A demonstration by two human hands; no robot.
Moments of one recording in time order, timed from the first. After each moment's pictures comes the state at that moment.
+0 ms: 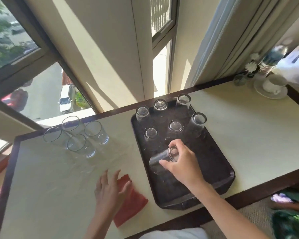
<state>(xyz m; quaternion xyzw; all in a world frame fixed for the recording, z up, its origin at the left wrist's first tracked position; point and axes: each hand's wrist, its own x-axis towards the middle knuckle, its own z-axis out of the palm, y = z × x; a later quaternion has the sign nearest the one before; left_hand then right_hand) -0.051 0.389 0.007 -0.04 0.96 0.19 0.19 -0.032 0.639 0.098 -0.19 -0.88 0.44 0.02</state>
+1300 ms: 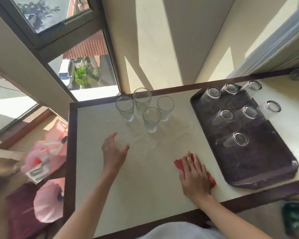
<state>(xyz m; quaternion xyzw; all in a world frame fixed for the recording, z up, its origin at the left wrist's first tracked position) -0.153 0.165 -0.005 -0.11 0.90 0.41 0.08 -0.008 0.415 -0.029 -0.11 -0.99 0.08 -0.09</state>
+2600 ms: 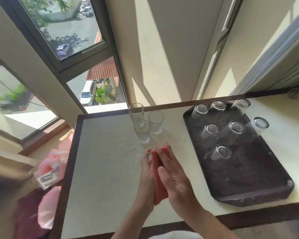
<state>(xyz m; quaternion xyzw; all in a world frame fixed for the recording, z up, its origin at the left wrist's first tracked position) -0.031 0.314 0.121 -0.12 0.60 0.76 0.20 0.002 0.402 0.133 0.01 -0.79 0.62 0.02</state>
